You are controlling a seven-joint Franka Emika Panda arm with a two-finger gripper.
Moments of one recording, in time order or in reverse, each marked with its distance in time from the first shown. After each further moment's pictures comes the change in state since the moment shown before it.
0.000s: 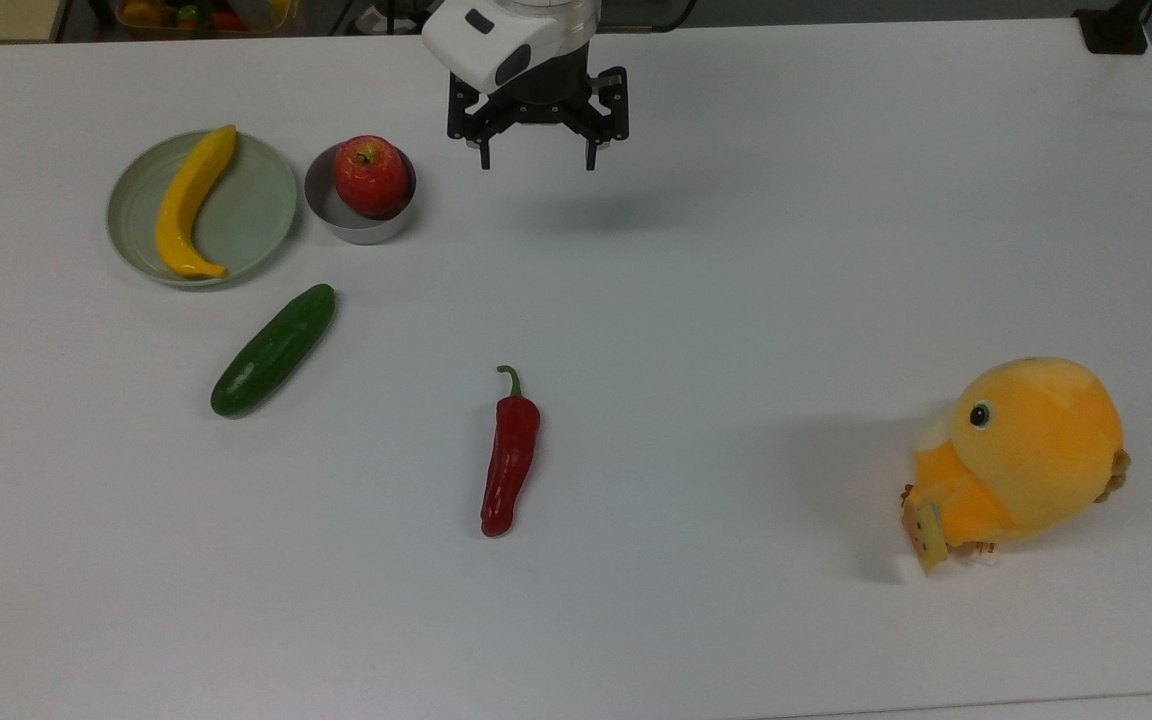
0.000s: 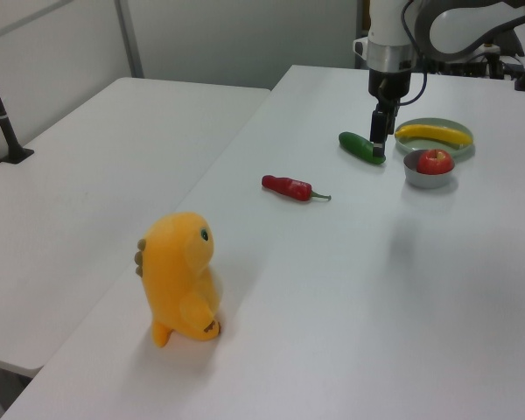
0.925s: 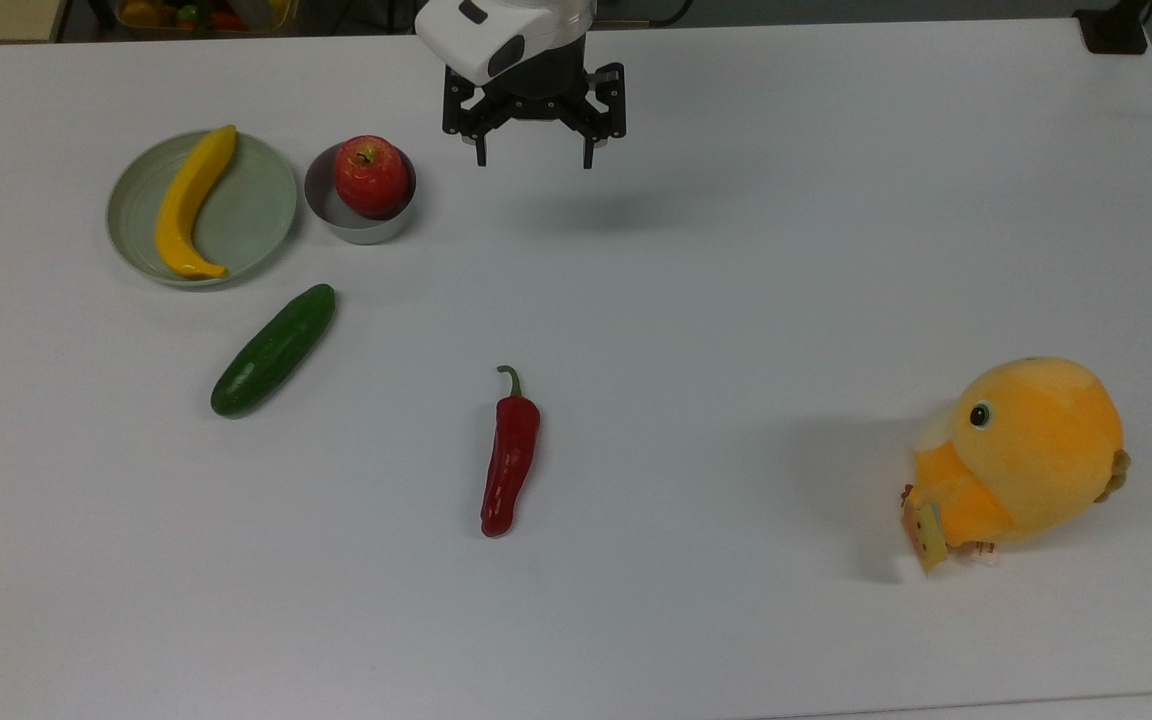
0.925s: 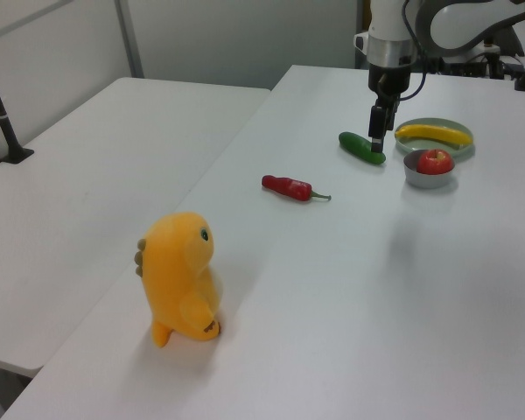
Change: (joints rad) arm -0.003 -0.006 -0.003 0.009 0.000 0.000 0.014
